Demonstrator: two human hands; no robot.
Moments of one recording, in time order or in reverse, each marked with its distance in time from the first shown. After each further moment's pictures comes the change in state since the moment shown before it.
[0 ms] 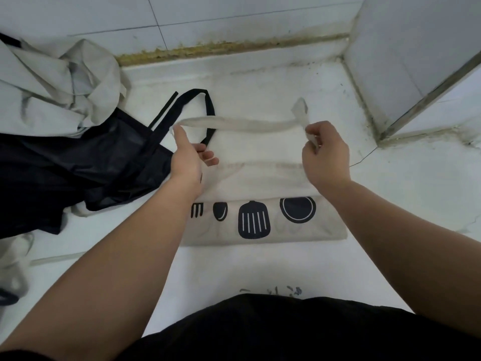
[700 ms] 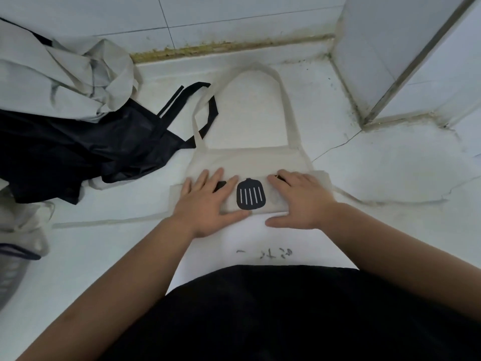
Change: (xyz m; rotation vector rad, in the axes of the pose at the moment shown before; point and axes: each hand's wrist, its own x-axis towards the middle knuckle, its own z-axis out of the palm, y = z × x) left_hand -0.063 -0.080 -0.073 1.709 -0.459 0.702; right_hand -0.088 0.032 -0.013 -0.806 -0.760 -0.389
